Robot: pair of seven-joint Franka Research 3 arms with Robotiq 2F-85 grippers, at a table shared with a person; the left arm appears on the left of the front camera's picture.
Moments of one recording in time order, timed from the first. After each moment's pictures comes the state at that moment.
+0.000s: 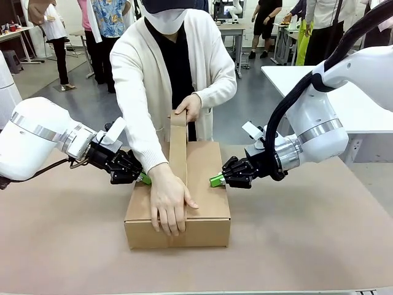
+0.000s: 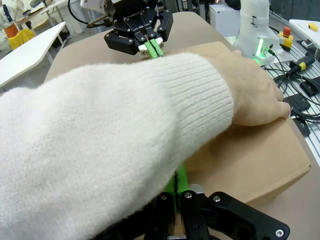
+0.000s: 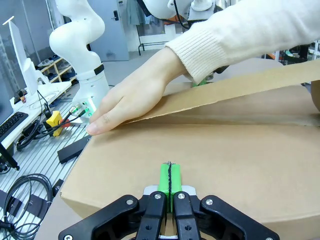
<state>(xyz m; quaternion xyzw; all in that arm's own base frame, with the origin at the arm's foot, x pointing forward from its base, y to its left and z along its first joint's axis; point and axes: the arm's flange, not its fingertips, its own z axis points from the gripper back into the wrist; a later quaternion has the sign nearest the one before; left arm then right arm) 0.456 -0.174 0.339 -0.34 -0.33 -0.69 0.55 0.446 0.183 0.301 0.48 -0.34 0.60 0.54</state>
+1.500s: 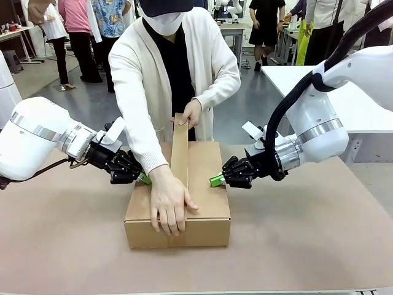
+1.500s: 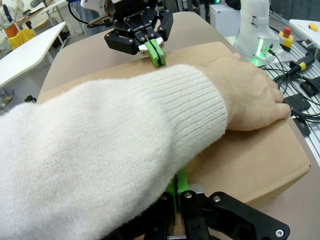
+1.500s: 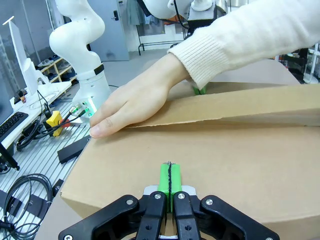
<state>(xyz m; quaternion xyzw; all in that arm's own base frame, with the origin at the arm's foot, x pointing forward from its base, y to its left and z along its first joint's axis) 0.456 -0.173 0.339 -0.34 -0.33 -0.69 0.55 0.446 0.183 0.301 0.48 -0.34 0.60 0.54</state>
